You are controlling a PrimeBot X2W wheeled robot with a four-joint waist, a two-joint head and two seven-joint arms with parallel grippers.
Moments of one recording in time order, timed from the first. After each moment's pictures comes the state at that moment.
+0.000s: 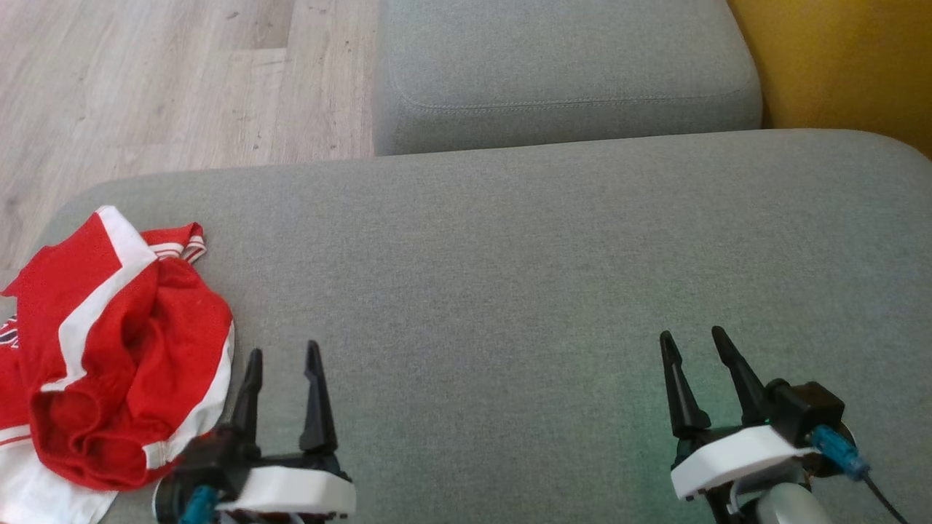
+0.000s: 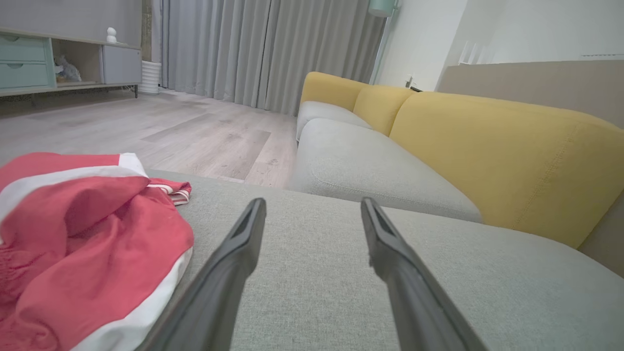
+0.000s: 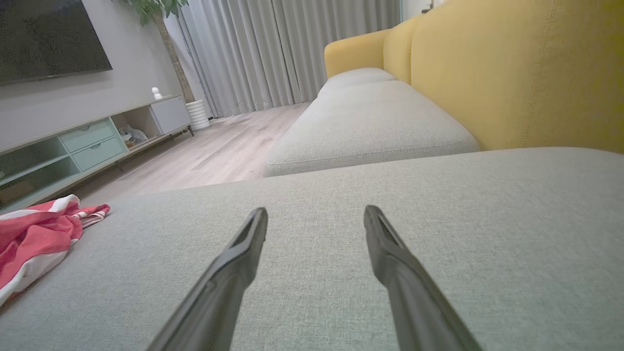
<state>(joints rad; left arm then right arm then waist) 0.03 0.04 -0.22 0.19 -0.34 0.06 -0.22 -0.02 -0.04 0.12 0.34 0.20 0.13 -0.22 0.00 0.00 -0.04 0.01</state>
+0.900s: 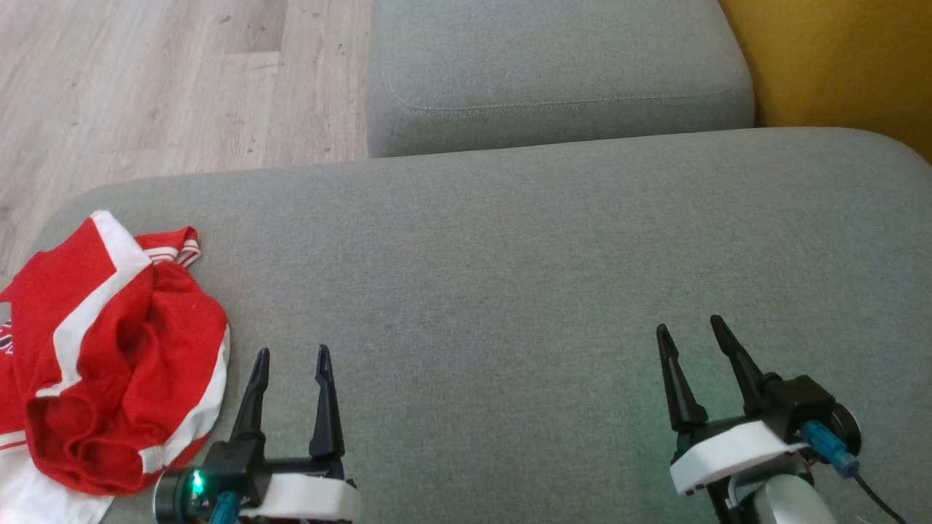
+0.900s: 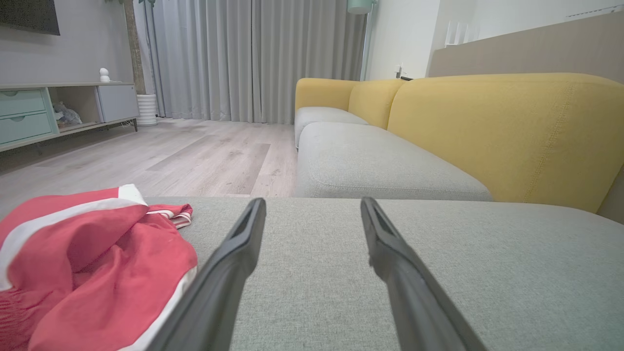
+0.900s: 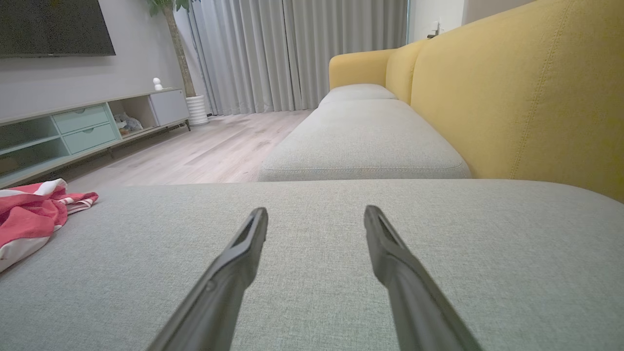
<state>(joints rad) 0.03 0.04 -0.23 0.21 -0.20 0.11 -0.25 -0.04 -0.04 0.11 0.35 0.09 0.13 -0.25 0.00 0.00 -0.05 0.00</state>
